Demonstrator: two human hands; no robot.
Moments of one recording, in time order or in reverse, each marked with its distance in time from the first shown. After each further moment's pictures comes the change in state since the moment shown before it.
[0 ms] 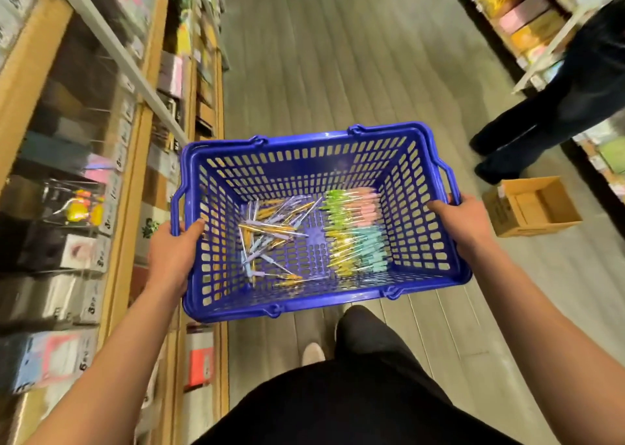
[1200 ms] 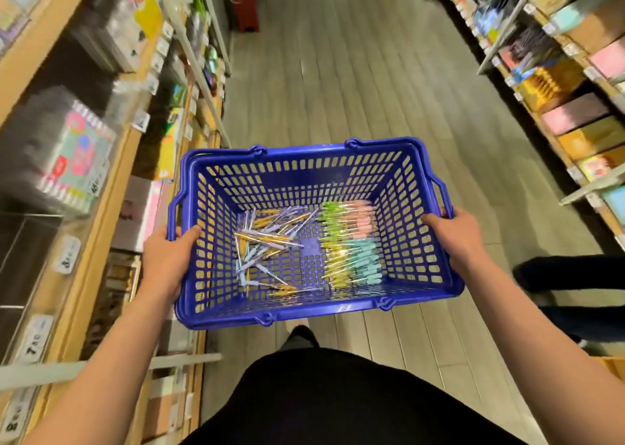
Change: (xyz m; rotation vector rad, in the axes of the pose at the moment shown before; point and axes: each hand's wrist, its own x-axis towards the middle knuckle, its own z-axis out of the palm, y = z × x) left_hand 0.565 0.328 0.293 -0.059 0.016 0.022; right_hand 0.555 -0.432 0.220 0.110 -0.066 -0.019
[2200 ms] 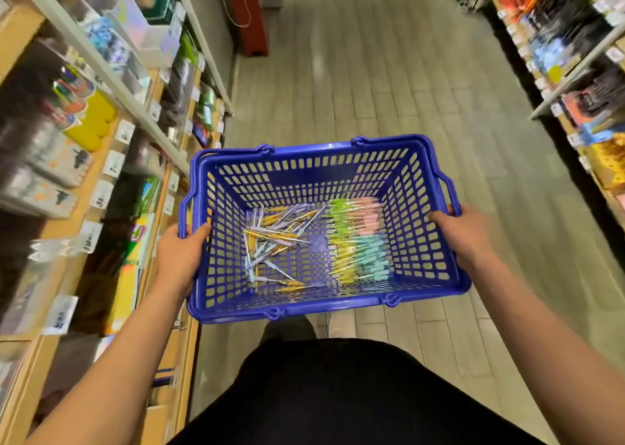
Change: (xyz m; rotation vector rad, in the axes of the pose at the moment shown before) left_hand 0.456 0.276 0.320 0.087 0.094 -0.043; right_hand 0.506 -0.358 0.163 -0.047 -0.019 -0.050
